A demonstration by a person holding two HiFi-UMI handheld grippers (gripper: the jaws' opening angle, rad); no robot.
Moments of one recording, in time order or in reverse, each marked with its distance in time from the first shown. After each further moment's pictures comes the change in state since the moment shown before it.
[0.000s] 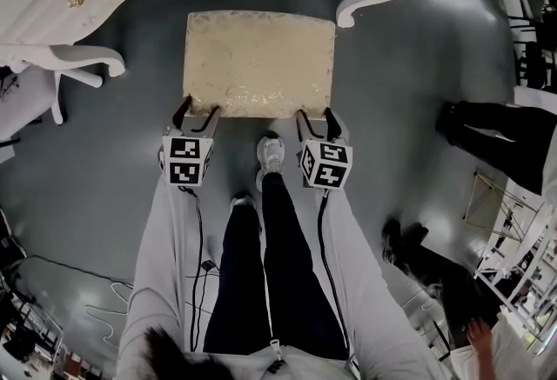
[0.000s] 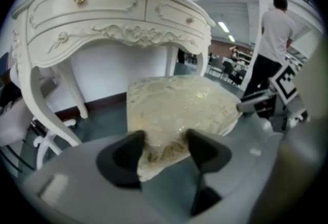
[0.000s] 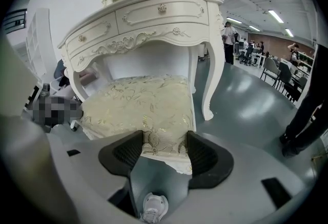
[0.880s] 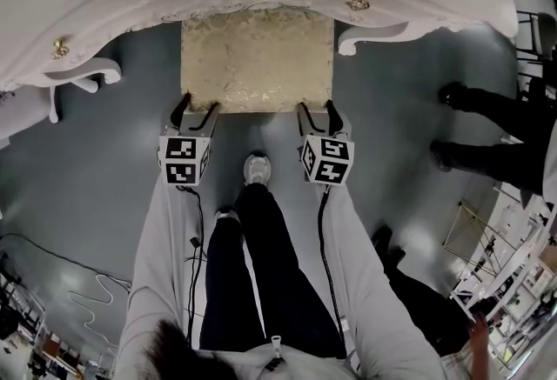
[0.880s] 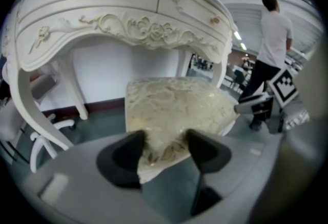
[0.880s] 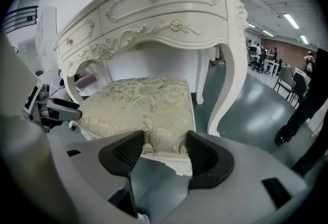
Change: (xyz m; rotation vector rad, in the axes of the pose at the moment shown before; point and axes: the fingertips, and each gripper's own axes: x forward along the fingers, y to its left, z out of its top) left arm 0.058 0.034 0.070 -0.116 -0.040 0.060; right arm 0.081 -0.027 0.102 -0.105 -0.017 0.078
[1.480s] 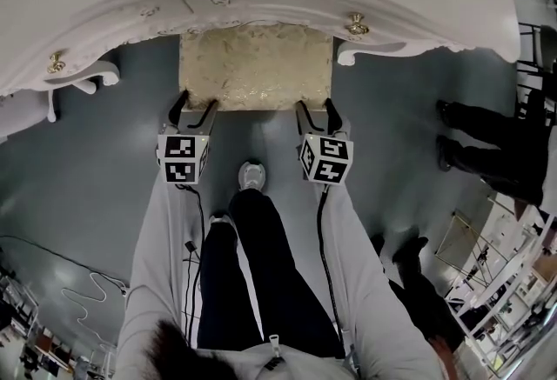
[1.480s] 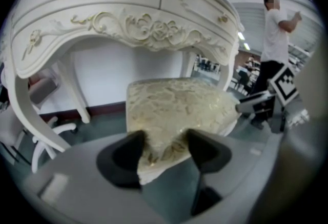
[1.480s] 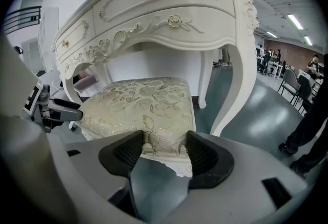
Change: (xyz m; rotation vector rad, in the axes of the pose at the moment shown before) left arm 0.022 0.010 0.024 -0.007 -0.018 0.041; right arm 0.025 -0.011 0.029 -0.022 -0.010 0.024
